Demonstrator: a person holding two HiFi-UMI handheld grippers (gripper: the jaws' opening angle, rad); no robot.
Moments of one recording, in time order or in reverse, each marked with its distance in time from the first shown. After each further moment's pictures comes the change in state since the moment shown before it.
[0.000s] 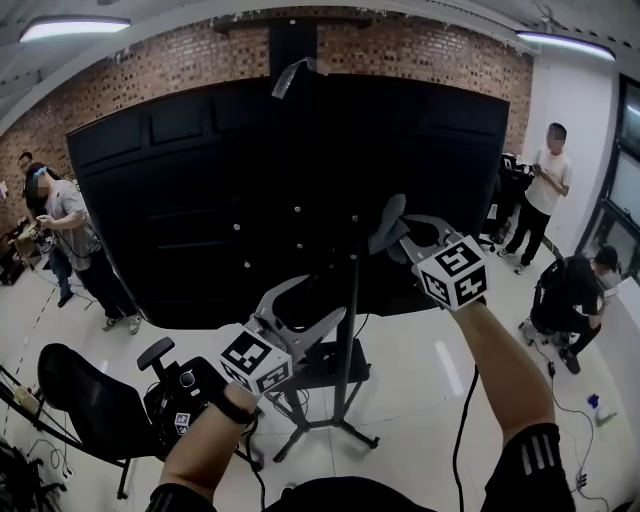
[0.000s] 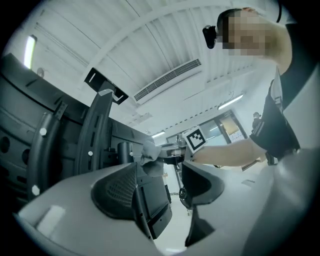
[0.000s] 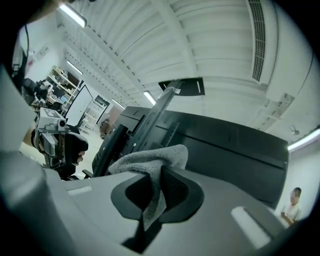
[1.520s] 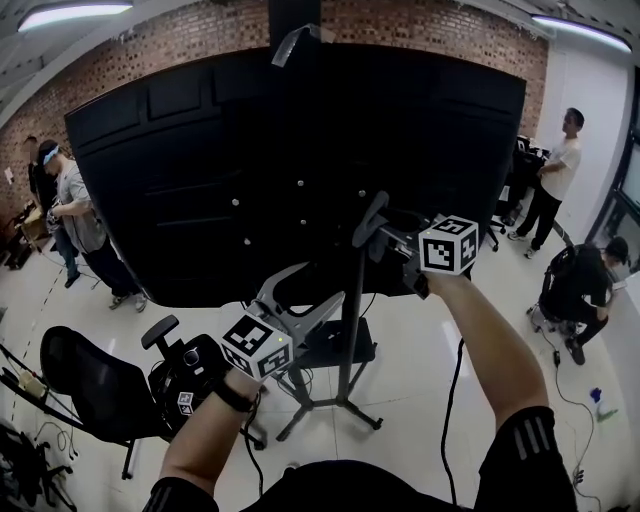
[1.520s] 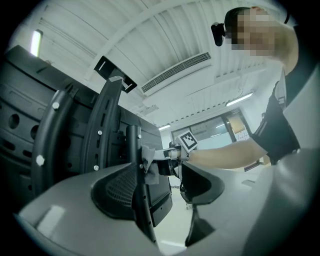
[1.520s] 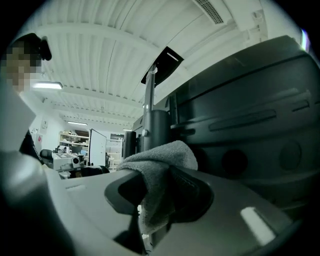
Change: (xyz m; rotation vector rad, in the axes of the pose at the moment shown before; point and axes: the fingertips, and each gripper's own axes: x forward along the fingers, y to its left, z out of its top) left arm -0.001 0.012 -0.038 -0.064 0.087 0.057; right arm 0.054 0.037 -0.046 0.492 -0.072 0.370
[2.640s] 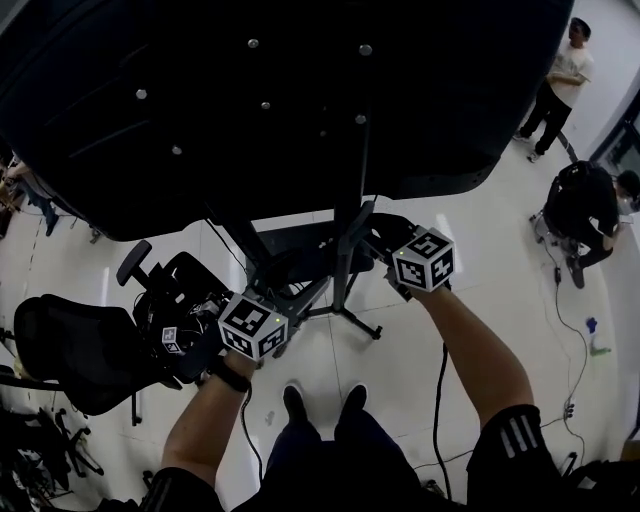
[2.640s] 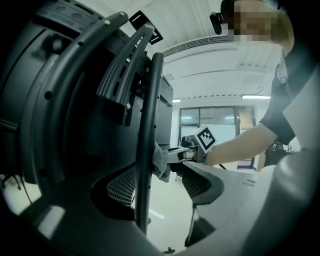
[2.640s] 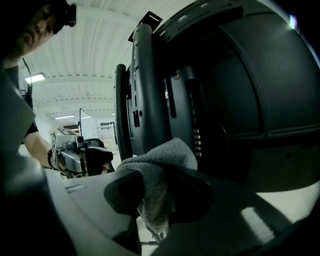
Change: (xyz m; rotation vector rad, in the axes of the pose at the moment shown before) left arm -0.034 0.009 -0.260 -0.236 0.315 0.039; right arm 0.008 -0.002 -0.308 0.135 0.236 -0.089
